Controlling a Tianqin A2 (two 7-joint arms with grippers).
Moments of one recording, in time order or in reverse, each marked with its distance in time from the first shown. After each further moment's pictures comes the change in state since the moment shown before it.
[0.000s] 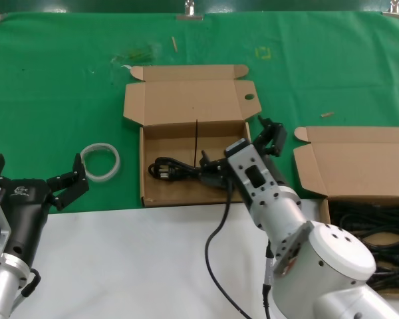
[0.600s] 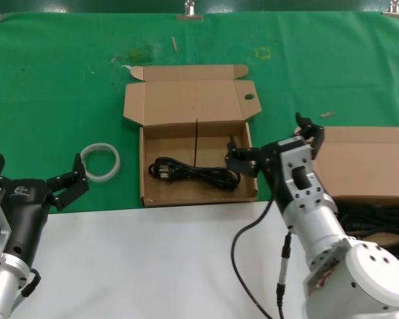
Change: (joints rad) left arm 0.000 0.000 0.000 0.000 0.000 0.000 0.001; right arm -0.147 0.000 0.214 0.081 -0.229 -0.156 0.321
